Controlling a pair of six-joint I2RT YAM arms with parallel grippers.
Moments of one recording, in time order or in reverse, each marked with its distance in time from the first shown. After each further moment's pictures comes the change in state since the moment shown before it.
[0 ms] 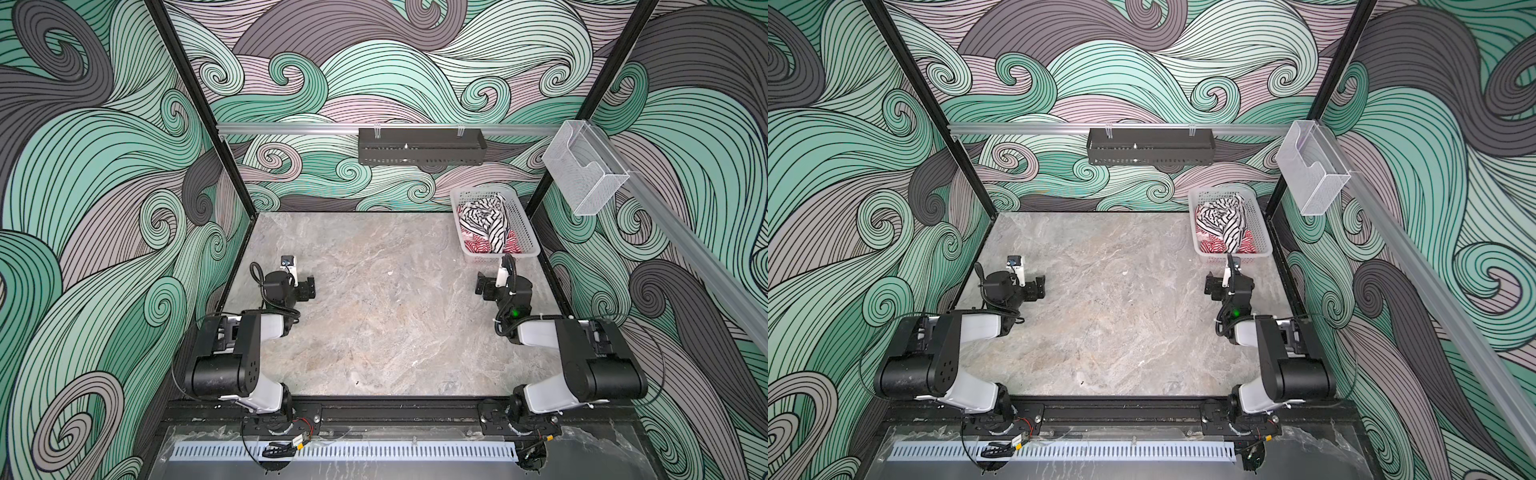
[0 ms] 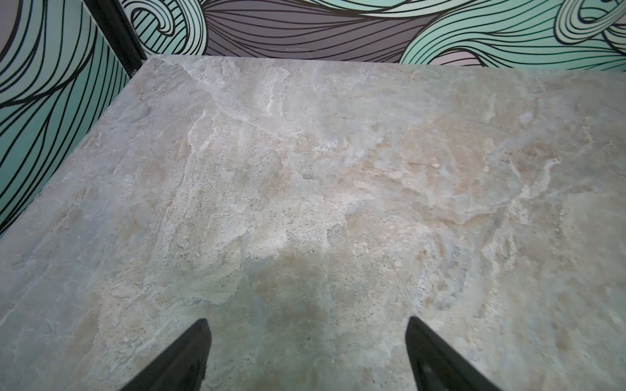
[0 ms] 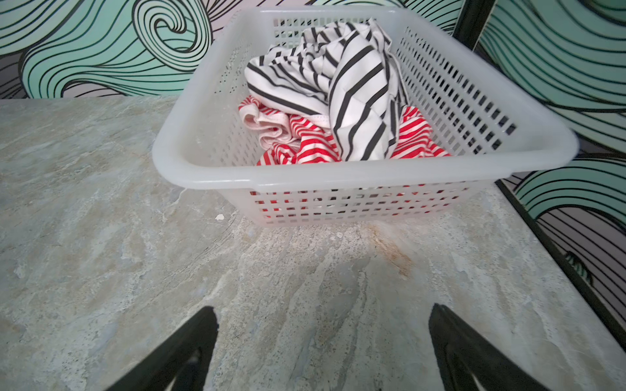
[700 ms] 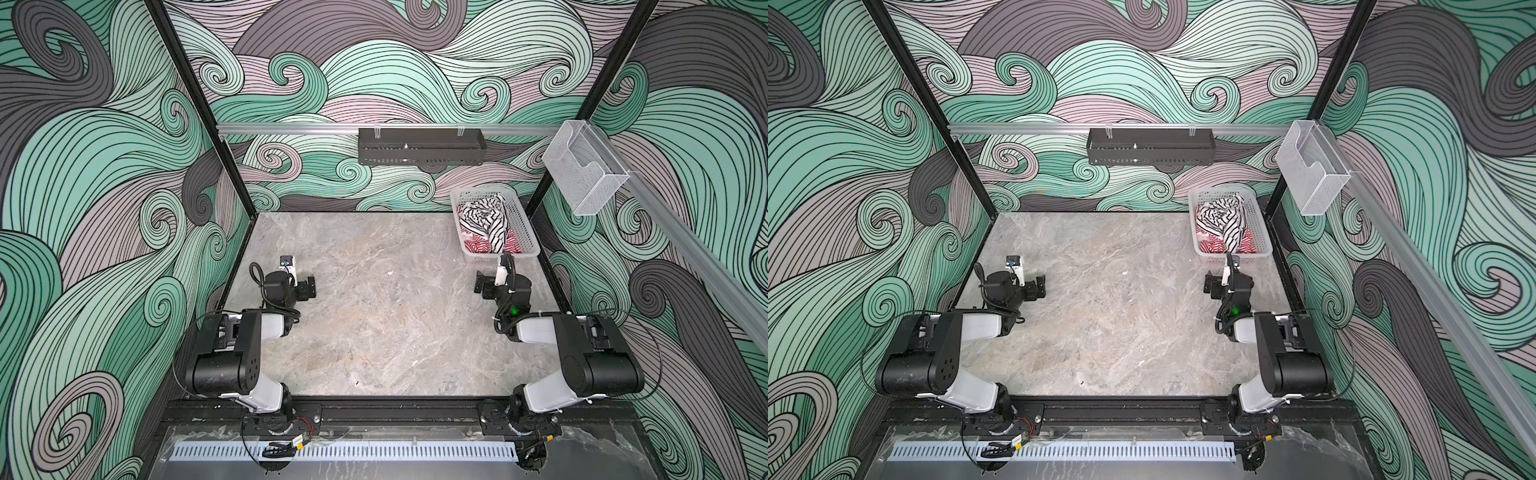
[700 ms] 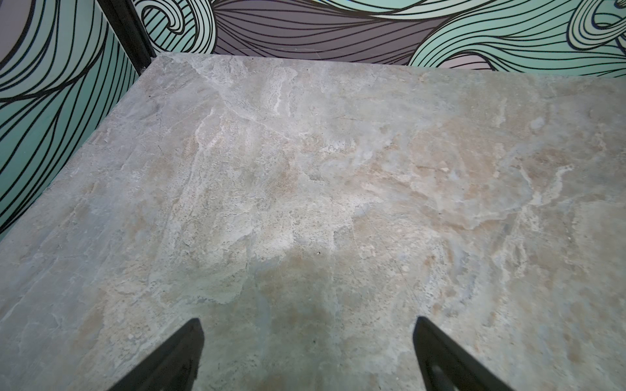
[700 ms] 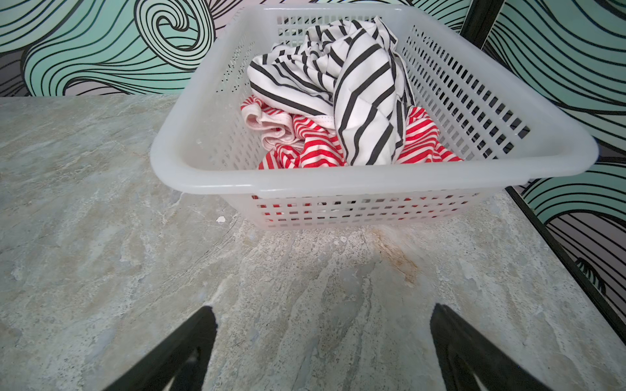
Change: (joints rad) left arm 0.000 0.053 -0.016 0.095 -0.034 -0.024; right arm -0.005 0.092 0.015 0.084 -0.050 -0.023
